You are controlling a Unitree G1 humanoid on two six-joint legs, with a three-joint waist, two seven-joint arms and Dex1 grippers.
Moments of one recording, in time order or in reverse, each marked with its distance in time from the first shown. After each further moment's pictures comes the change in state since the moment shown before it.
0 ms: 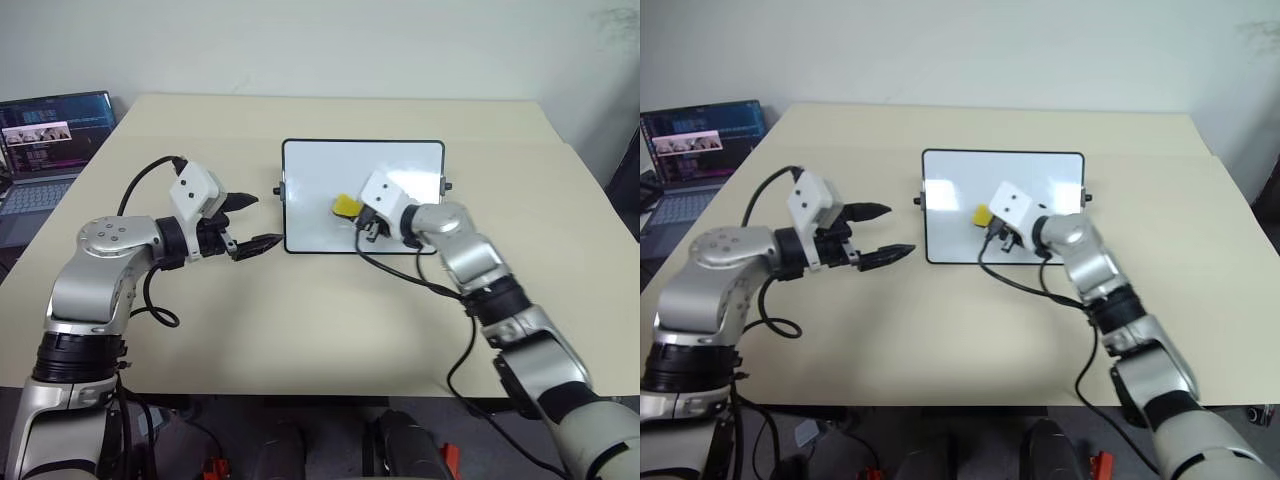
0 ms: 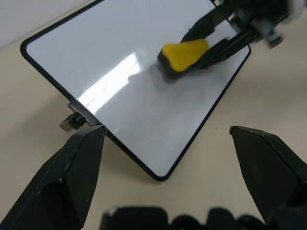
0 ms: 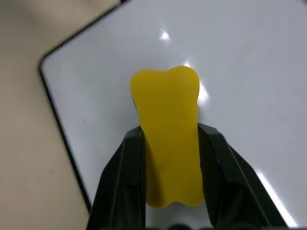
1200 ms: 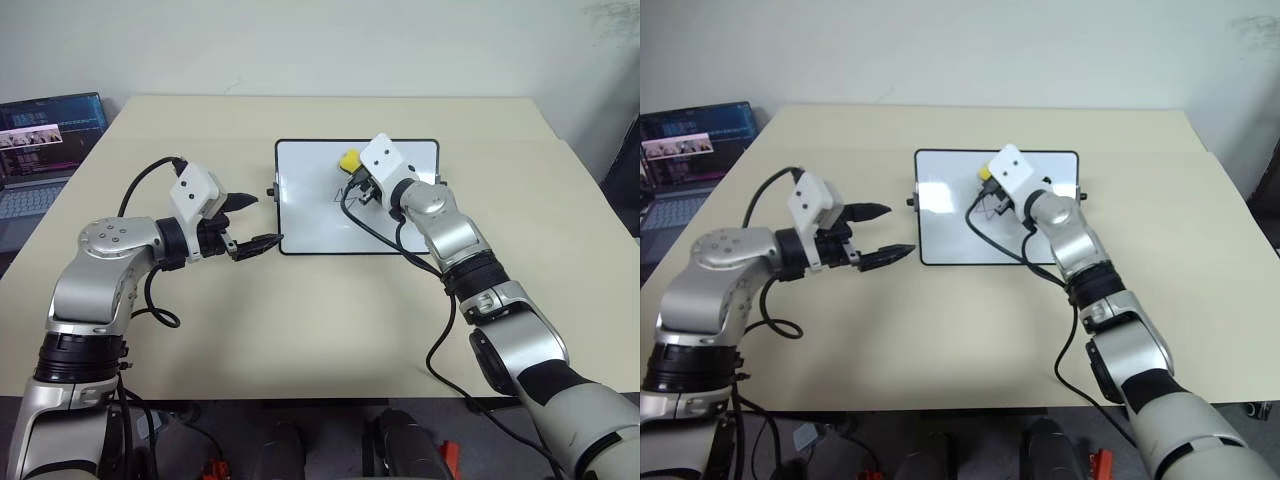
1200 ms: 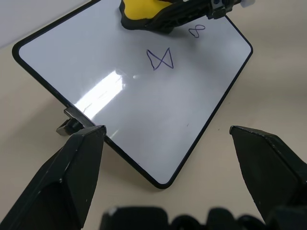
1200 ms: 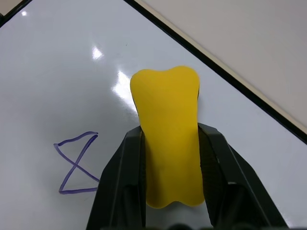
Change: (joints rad) left arm 0.004 -0.010 0.000 0.010 0.006 -0.017 0.007; right arm -0.193 0.186 -0.076 0.458 -0.043 -0.198 -0.380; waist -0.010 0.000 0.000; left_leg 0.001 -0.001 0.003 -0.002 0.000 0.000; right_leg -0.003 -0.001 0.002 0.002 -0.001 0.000
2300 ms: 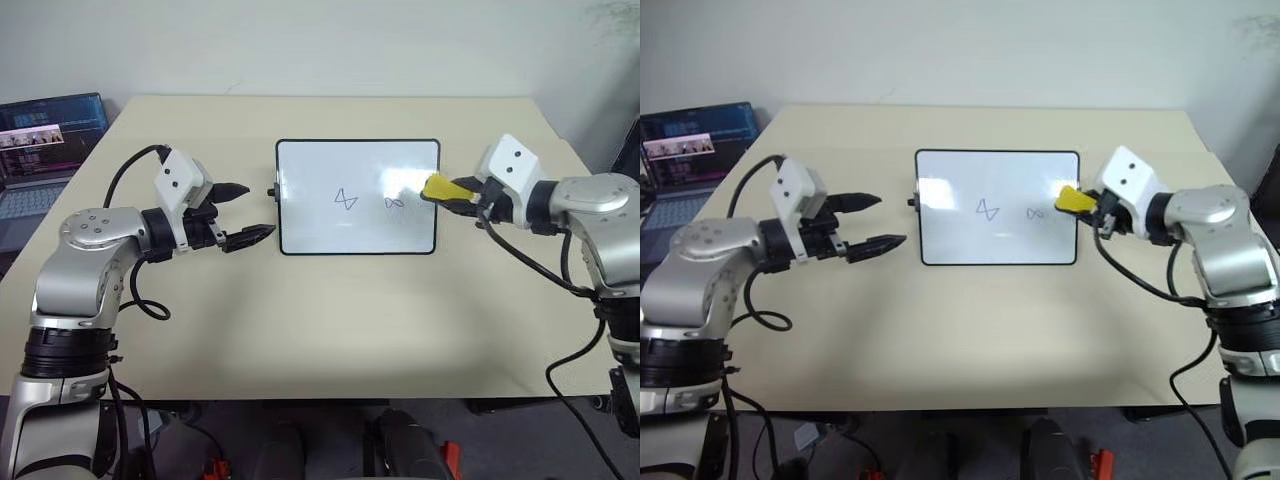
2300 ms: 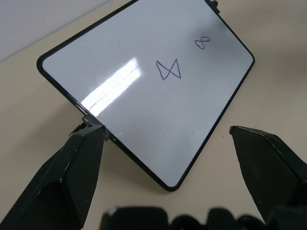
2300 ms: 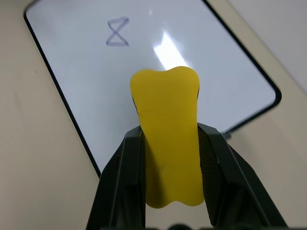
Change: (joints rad) left arm -0.029 0.028 0.036 0.017 -0.028 0.015 -0.029; right arm 0.269 -0.557 -0.136 -0.740 0.266 0.352 0.561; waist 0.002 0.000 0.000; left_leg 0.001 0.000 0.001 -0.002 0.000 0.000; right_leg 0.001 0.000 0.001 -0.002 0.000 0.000
